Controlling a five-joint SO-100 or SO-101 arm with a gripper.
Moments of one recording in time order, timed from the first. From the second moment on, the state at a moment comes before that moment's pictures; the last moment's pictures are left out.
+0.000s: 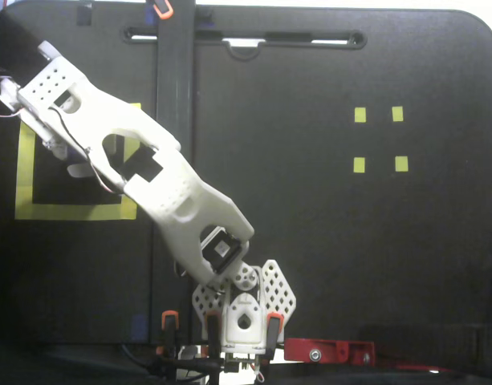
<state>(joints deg) -49.6 56.3 67.0 91.4 -51.4</state>
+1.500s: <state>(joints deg) -48.8 54.1 66.9 93.2 -54.7</state>
